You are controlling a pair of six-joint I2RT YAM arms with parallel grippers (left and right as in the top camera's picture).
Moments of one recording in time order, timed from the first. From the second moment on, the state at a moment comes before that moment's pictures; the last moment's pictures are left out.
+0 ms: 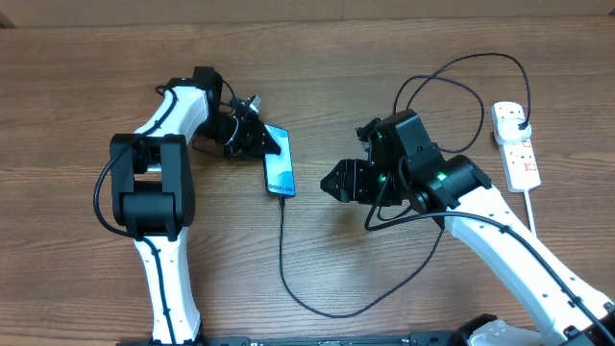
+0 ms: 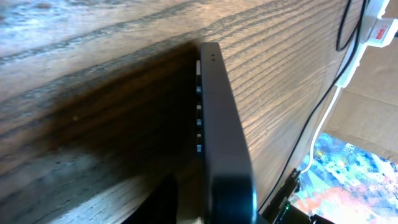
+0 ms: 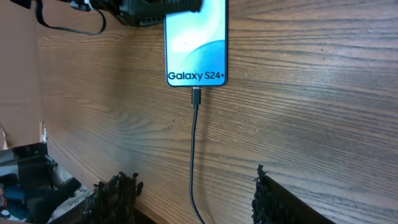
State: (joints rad) left arm -0.05 2.34 1.71 -1.03 0.82 -0.03; right arm 0.49 1.41 1.10 -0.71 -0.45 0.59
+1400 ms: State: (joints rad) left arm -0.06 2.30 1.74 -1.14 0.46 -0.10; right arm 0.49 1.41 1.10 -0.82 -0.41 0.54
